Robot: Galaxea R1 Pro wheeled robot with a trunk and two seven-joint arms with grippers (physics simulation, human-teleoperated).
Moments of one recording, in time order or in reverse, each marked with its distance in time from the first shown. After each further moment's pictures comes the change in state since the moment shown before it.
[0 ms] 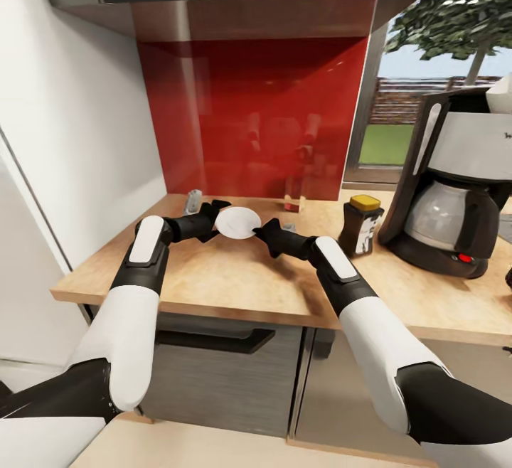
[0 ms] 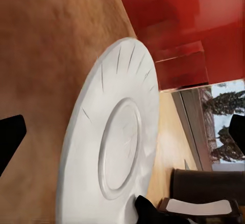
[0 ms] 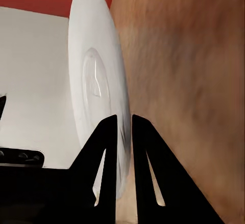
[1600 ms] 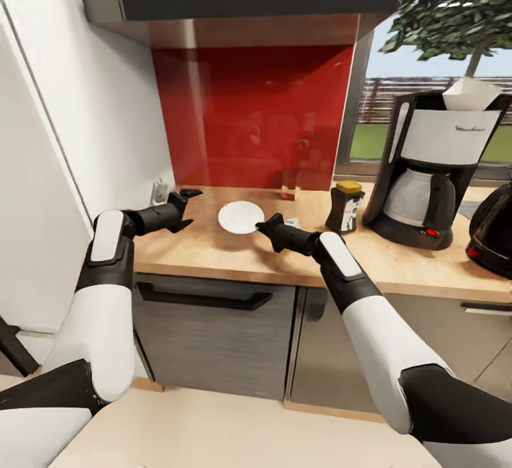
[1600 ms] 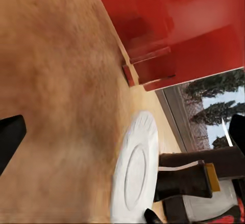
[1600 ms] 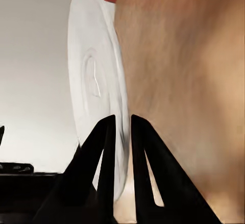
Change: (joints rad) left arm 0.000 0.085 0.112 -0.131 0.000 0.129 -0.009; right arm 0.001 -0.012 -0.003 -0.054 0.007 0.003 -0.014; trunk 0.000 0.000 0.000
